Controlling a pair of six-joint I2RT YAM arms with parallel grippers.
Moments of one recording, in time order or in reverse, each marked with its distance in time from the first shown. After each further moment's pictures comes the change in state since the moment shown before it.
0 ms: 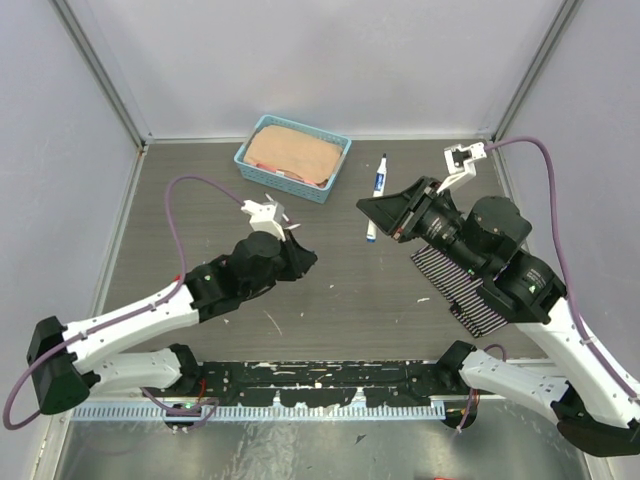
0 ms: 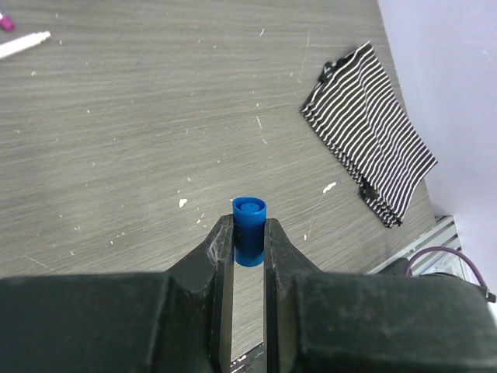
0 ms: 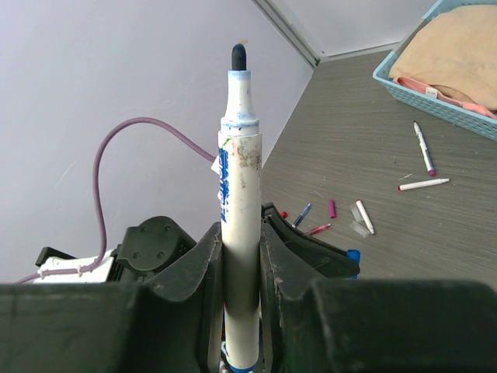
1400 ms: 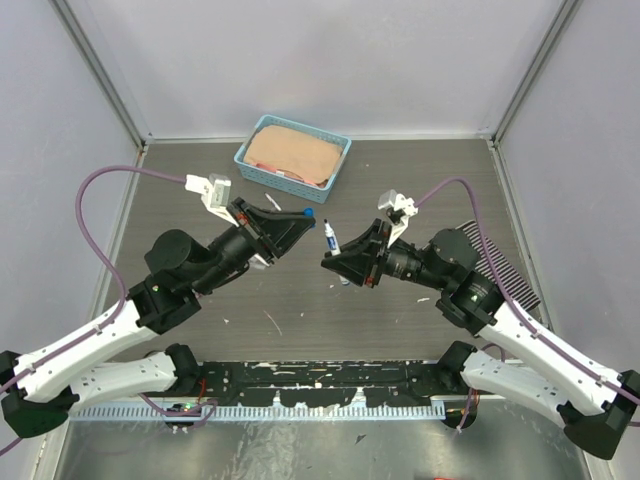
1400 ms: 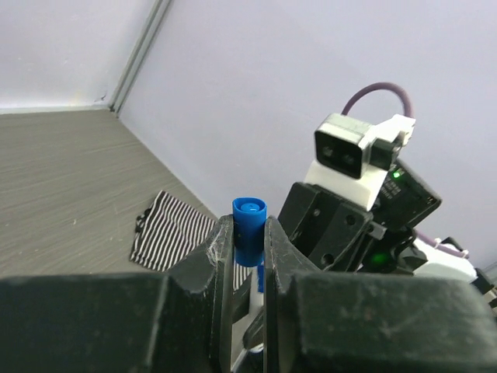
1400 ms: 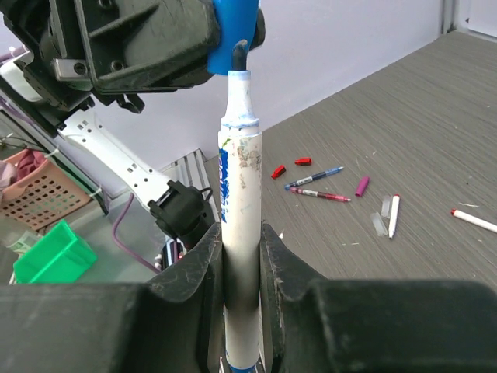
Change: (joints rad) left arm 0.000 -0.249 0.094 0.366 0.227 0.226; right arm 0.043 -0.069 -0.473 0.489 -0.458 -0.359
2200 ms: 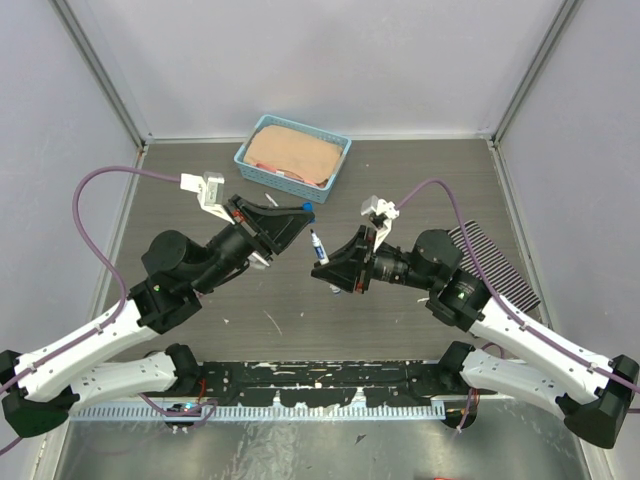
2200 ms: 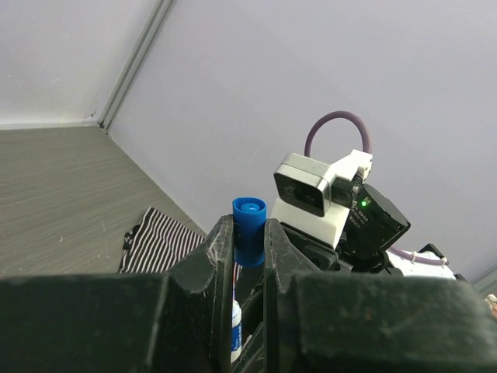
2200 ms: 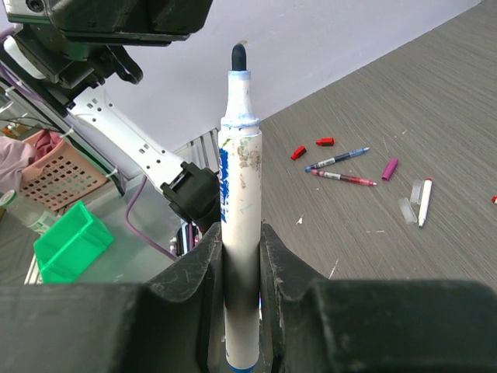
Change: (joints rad) left arm 0.000 0.006 -0.005 0.080 -0.008 -0.029; right arm 0.060 0.068 -0.021 0.040 -0.022 0.019
